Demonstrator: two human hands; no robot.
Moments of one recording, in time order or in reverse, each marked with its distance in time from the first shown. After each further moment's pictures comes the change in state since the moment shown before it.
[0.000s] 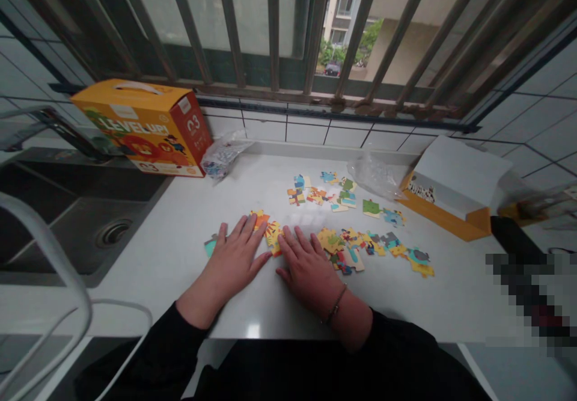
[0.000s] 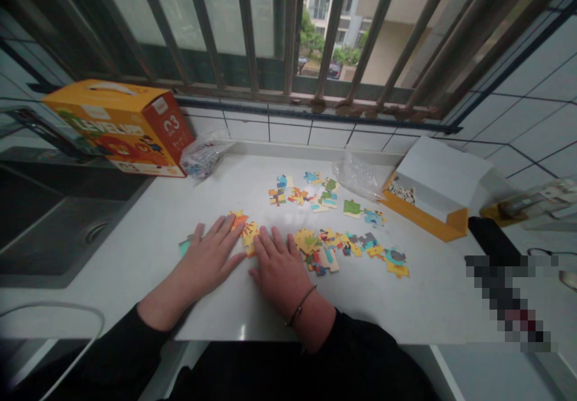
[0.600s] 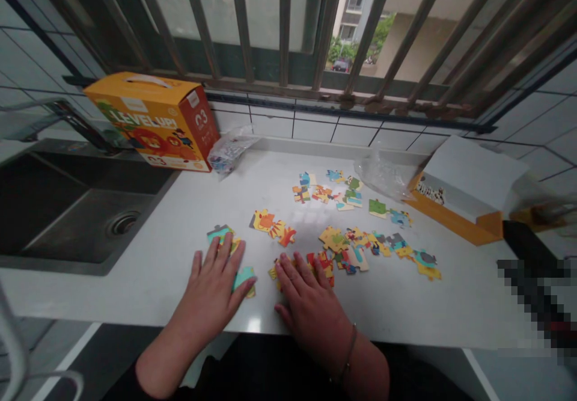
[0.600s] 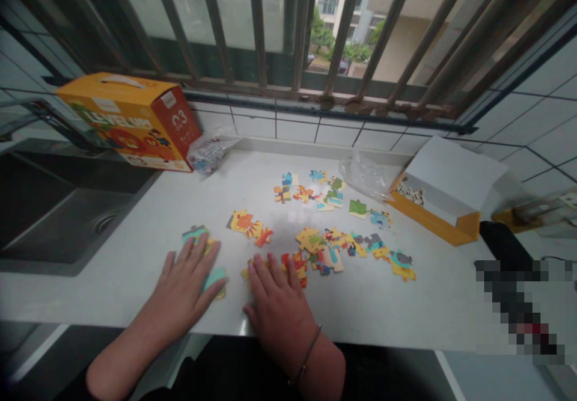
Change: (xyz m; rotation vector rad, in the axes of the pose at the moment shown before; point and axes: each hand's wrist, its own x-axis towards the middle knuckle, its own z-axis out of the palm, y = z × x) left_hand -0.087 -0.009 0.010 -0.002 0.100 -0.125; right_hand -0.057 -0.027 0.020 0.062 -0.048 -0.072
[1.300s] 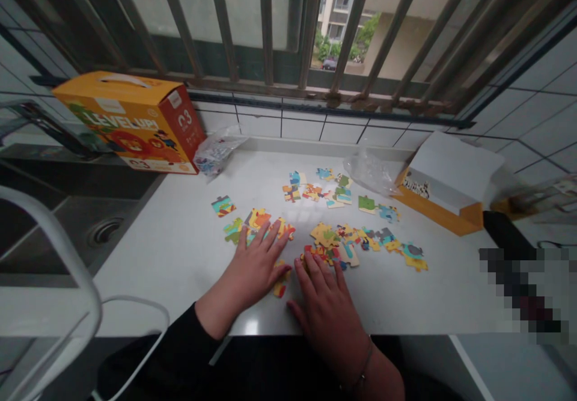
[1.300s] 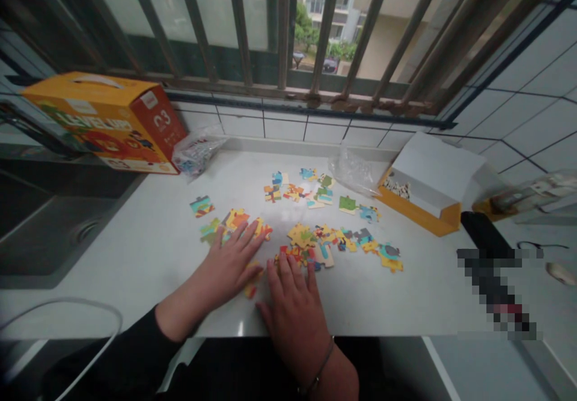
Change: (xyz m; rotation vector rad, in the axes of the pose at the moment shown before) left_hand 0.082 0.068 -0.008 -0.046 -0.155 0.273; right_hand -0.034 0.016 0.000 -0.092 0.141 0.194
